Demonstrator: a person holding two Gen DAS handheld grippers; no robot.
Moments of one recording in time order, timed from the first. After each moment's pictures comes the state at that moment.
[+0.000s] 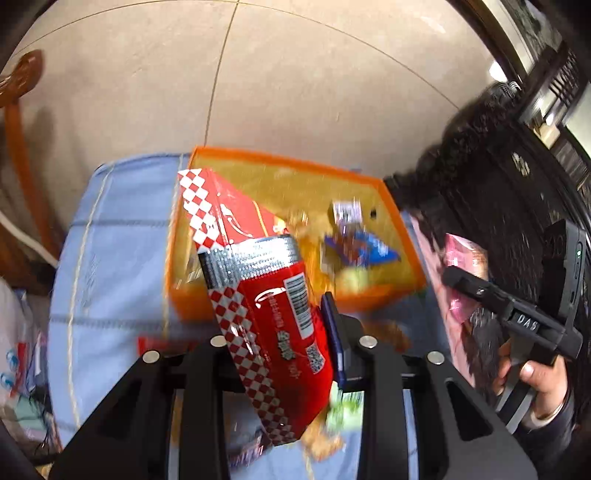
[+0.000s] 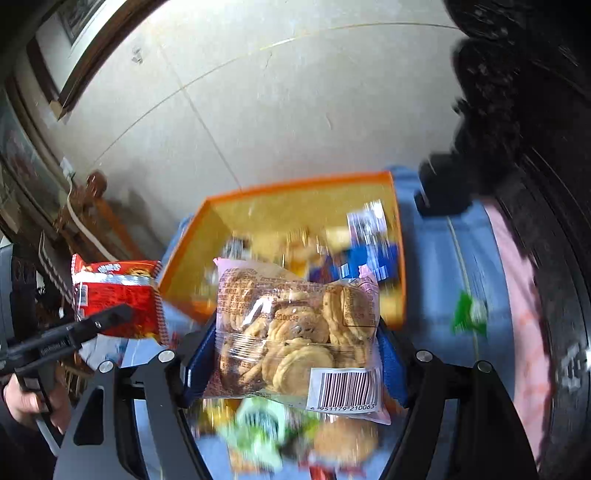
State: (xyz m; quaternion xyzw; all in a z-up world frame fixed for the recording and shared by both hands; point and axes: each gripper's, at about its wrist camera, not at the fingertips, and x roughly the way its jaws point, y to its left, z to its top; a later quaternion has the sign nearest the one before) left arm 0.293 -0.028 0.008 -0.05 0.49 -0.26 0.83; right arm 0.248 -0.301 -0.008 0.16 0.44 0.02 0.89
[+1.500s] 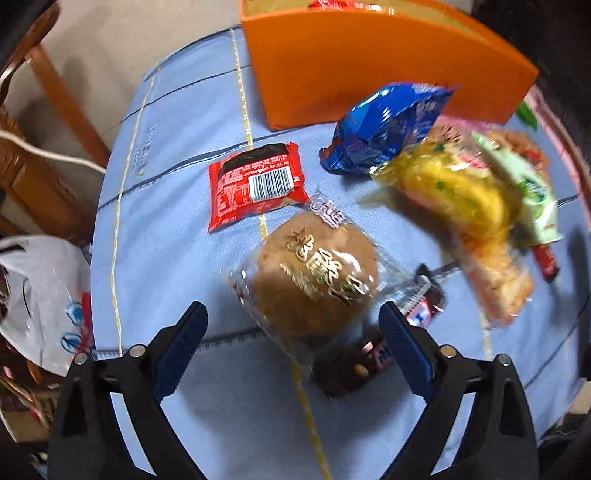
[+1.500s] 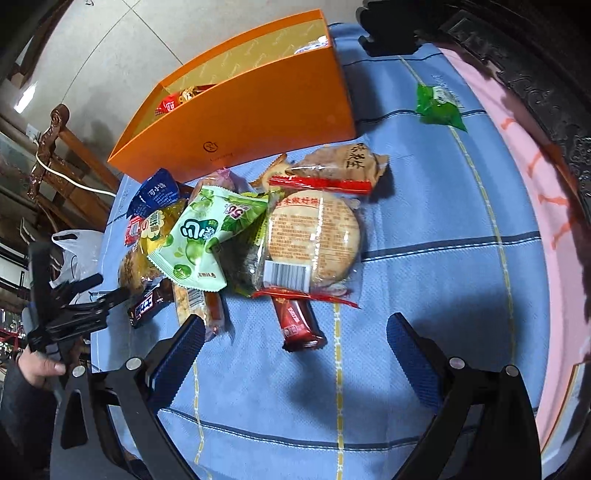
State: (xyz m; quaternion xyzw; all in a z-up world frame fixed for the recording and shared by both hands) left arm 0.196 0.027 -0.149 0.19 0.59 -0.15 0.78; right arm 0.087 -0.290 -0.121 0.21 0.57 -0.01 0.79
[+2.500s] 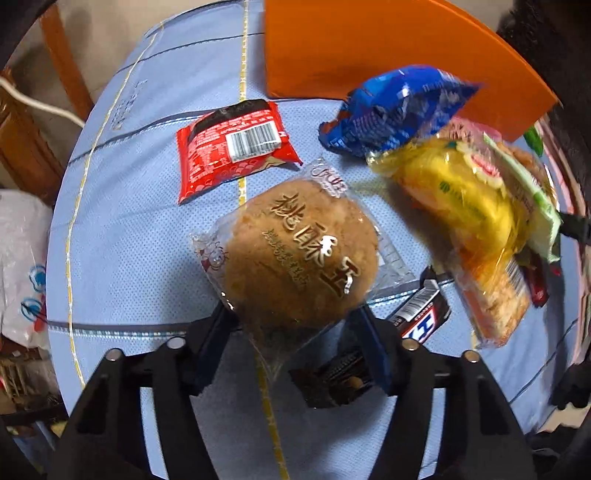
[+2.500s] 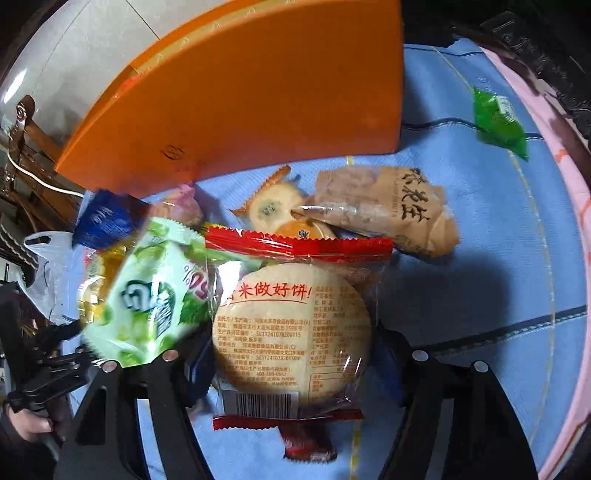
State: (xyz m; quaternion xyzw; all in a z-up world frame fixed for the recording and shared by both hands) left arm 0.187 0.038 -0.167 0.08 0.62 -0.14 0.77; right arm 0.169 -0.278 -0.162 0.17 0.59 -0.02 0.79
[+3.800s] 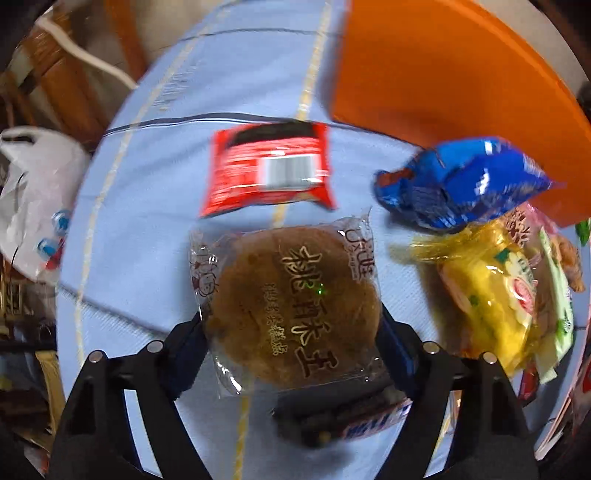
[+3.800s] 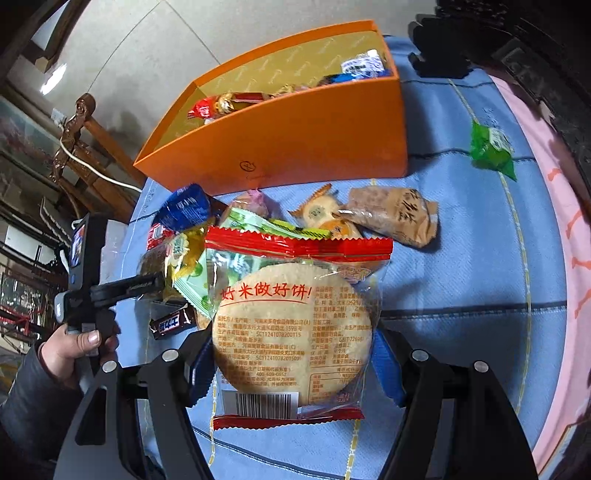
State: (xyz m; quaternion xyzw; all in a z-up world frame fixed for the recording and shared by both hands) left arm 0.229 0.033 -0.157 0.02 0.64 0.00 0.77; right arm 0.137 -0.285 -0.113 0.19 0.55 0.06 0.81
